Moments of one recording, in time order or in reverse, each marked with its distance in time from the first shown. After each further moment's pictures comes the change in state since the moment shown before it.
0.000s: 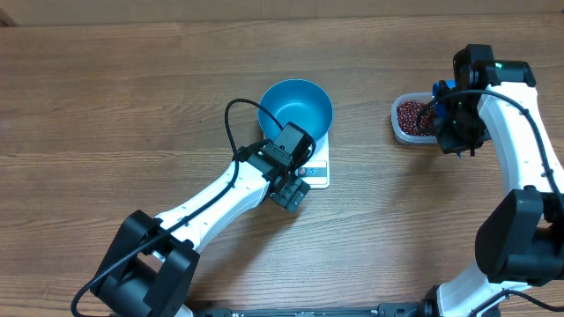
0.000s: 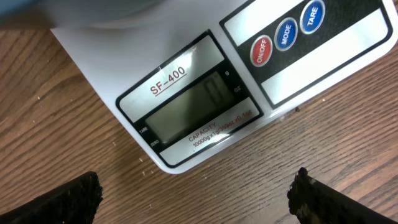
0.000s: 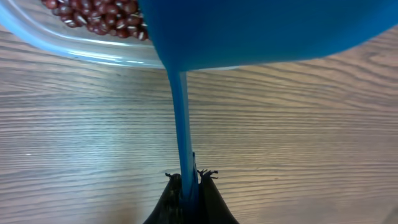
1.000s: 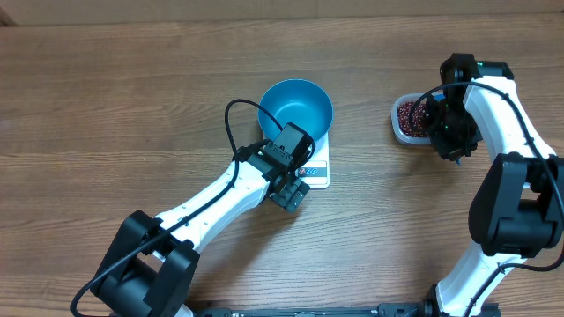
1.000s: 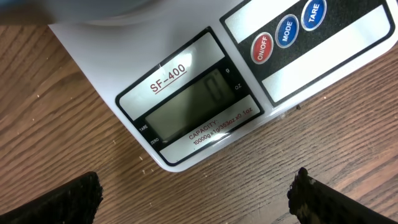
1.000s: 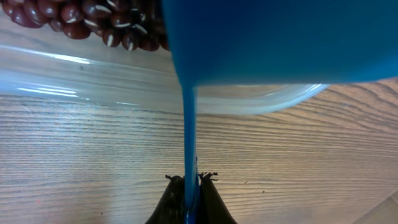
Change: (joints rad) left arm 0.000 0.000 0.000 -0.004 0.000 0.000; right arm 0.000 0.164 0.003 0.015 0.056 -0.099
